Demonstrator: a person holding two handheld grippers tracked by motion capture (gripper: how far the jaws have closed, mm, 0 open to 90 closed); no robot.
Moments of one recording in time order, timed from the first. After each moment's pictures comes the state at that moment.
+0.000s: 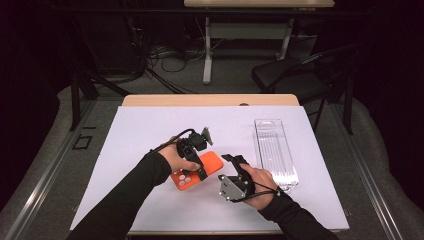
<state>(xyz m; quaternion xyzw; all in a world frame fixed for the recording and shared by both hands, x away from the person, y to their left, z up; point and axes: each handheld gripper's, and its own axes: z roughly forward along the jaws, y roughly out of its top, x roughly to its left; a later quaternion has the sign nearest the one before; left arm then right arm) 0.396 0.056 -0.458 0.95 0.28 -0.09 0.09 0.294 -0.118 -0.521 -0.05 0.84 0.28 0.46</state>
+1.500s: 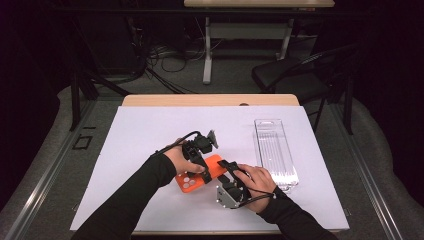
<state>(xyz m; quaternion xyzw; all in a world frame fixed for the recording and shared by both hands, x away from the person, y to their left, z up) 0.391 0.042 -0.462 0.96 0.26 -0.10 0.08 0.286 -0.109 -0.528 -0.12 0.83 0.23 0.49</state>
